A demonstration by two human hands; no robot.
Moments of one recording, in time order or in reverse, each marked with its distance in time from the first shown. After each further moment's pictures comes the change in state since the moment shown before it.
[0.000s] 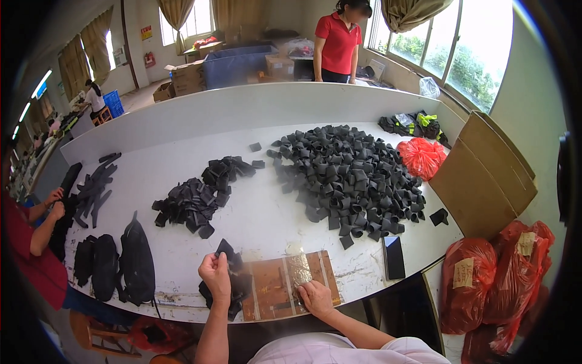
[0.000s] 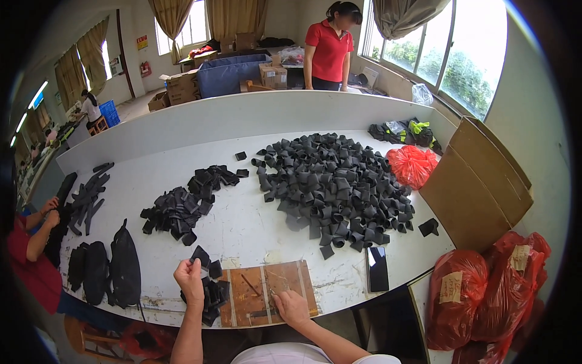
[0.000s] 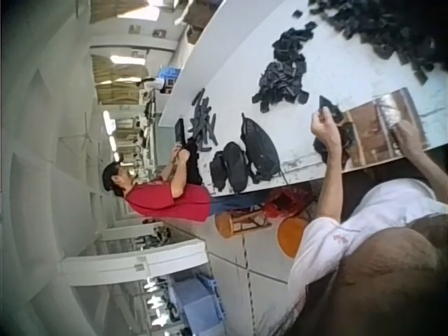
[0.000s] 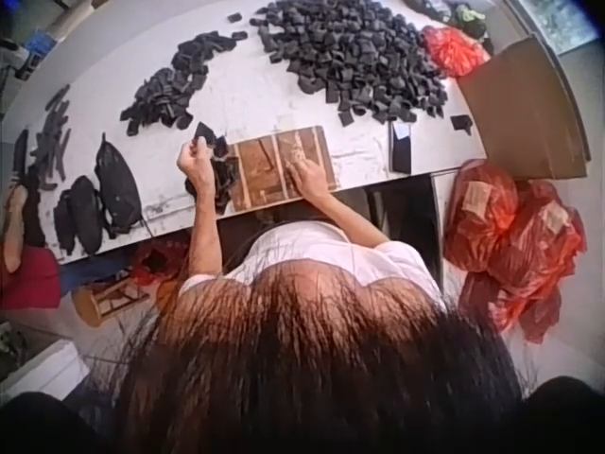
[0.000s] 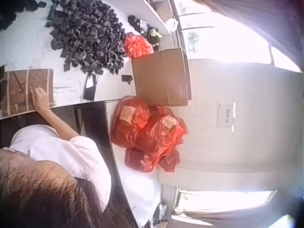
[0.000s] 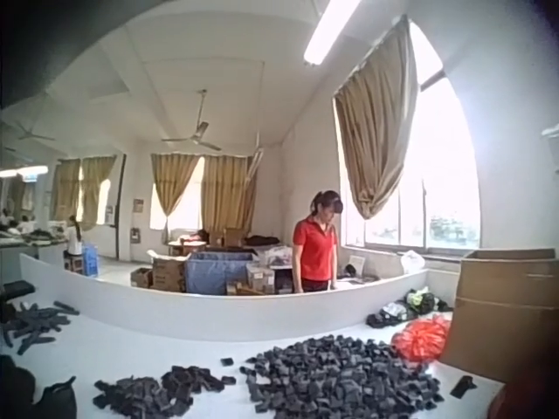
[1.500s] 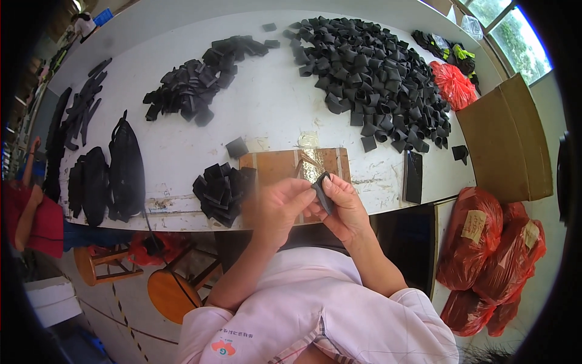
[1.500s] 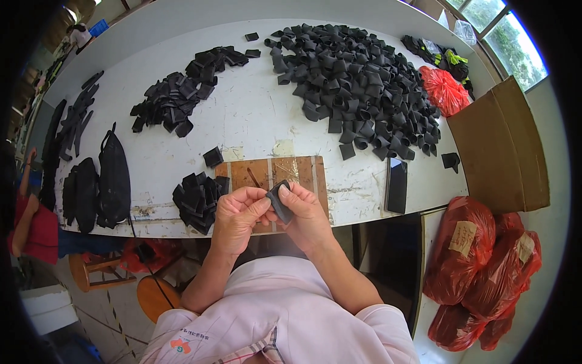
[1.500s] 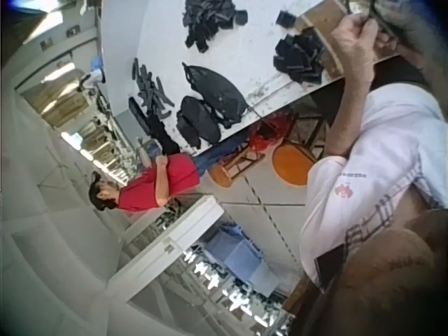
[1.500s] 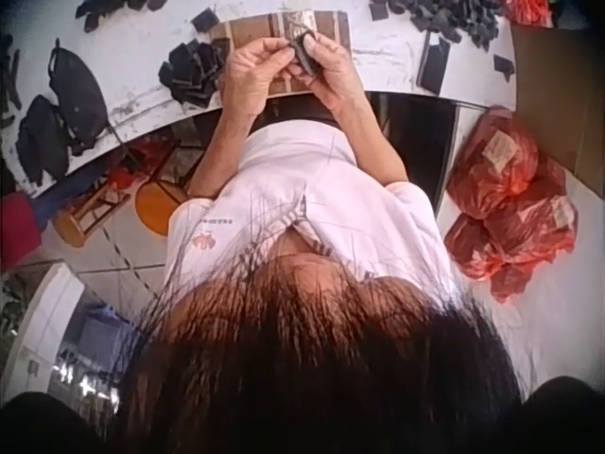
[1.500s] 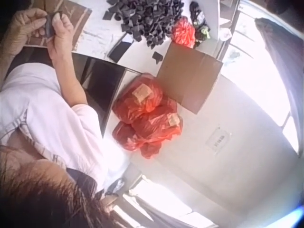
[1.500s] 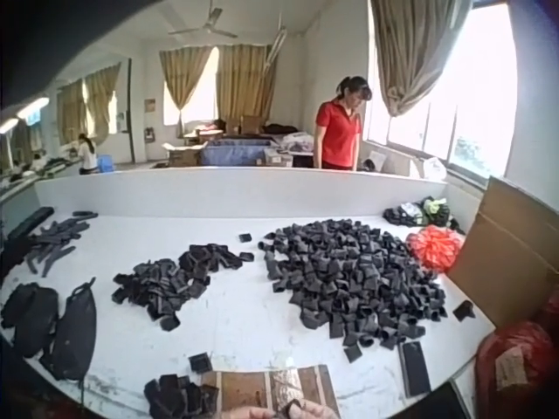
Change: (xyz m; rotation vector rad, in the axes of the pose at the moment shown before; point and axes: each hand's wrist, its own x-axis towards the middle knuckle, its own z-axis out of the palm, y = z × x) left_hand -0.091 0.073 0.030 -0.581 -0.679 -0.612; right_hand 0.047 -0.080 -0.080 1.696 -0.247 0.848
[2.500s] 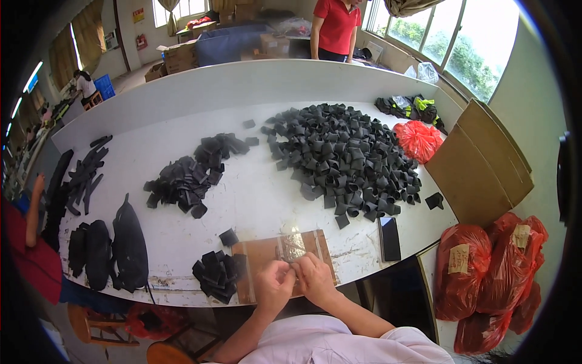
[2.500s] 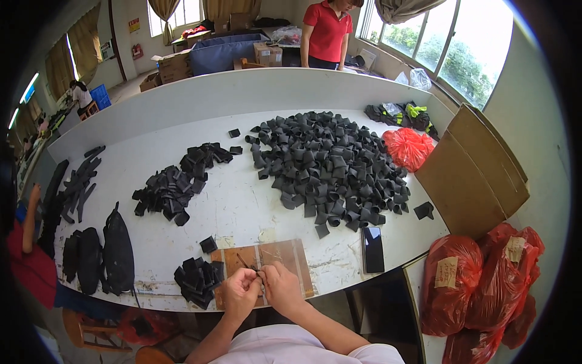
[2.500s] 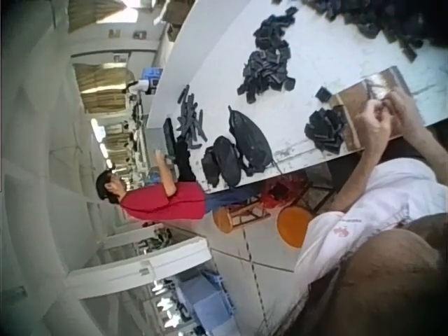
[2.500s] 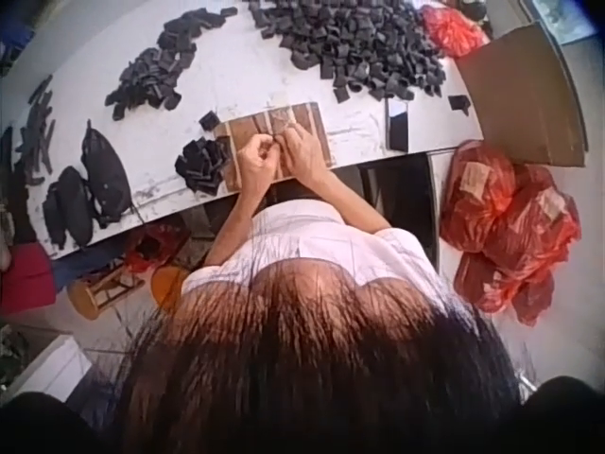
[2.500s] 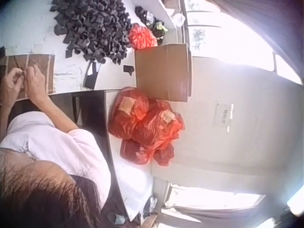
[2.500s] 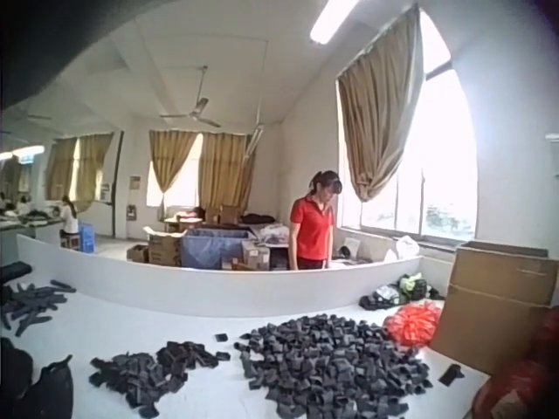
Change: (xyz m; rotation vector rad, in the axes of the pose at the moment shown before) left_hand 0.005 -0.036 -0.004 0.660 0.210 0.360; right_hand 0.003 0.015 -0.011 -1.582 0.116 -0.939
